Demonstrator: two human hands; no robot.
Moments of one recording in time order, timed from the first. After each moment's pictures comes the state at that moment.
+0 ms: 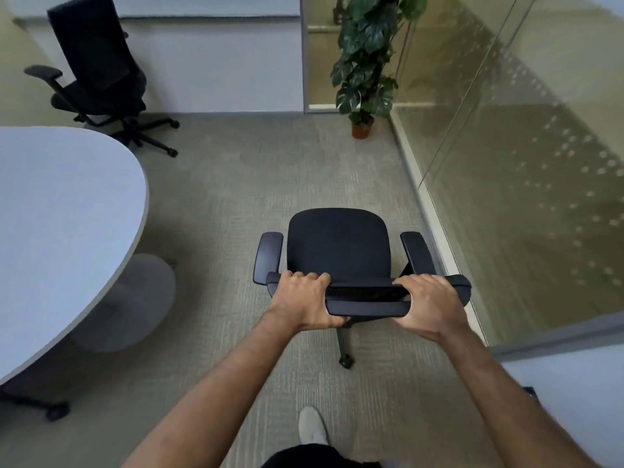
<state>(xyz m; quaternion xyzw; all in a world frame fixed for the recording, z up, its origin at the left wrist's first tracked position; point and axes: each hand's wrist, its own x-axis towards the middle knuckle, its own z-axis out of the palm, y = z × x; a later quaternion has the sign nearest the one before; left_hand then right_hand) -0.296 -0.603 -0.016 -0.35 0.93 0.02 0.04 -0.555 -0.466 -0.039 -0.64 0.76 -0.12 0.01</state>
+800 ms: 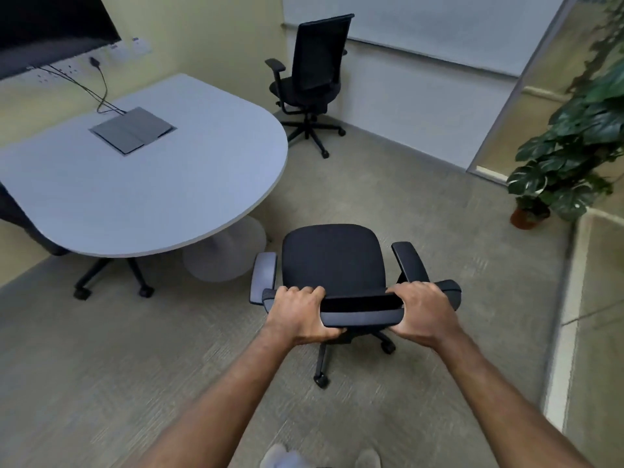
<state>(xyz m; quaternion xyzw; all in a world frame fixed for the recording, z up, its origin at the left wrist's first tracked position) -0.291 -0.665 -0.013 -0.67 0.74 0.05 0.02 -0.573 -0.742 -0.033 -0.87 0.49 -0.09 0.05</state>
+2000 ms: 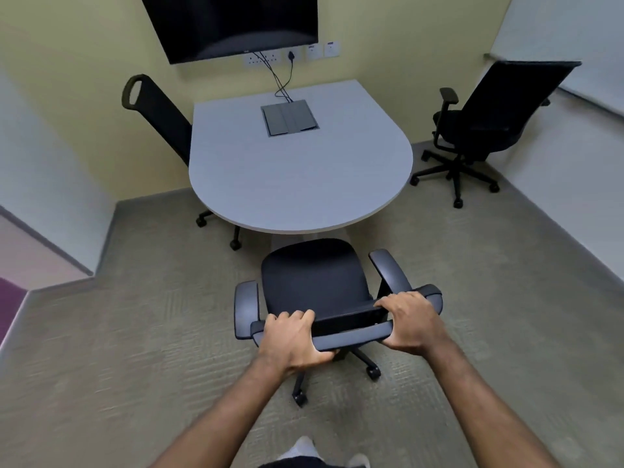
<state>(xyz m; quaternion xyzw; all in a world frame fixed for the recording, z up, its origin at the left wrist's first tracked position) -0.319 -0.734 -0.015 -0.90 0.43 0.06 0.00 -0.466 -0.985 -0.030 -0.99 0.12 -0.07 0.07</state>
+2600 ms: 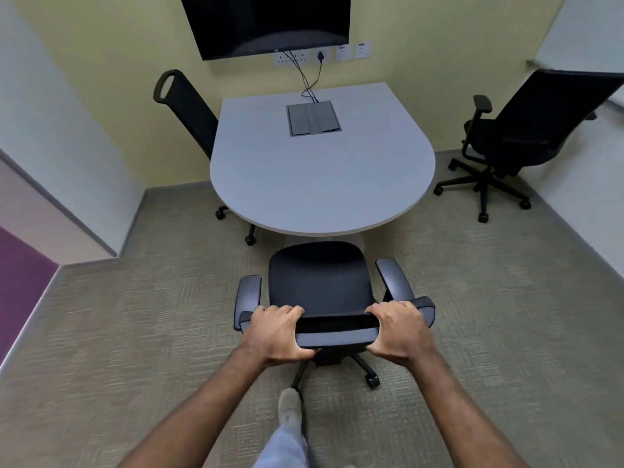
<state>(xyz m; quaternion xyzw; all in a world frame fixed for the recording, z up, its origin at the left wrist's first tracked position) -0.299 -0.739 -0.007 -0.91 0.42 0.07 0.00 -0.446 -0.993 -0.029 -0.99 0.12 -0.04 0.07</state>
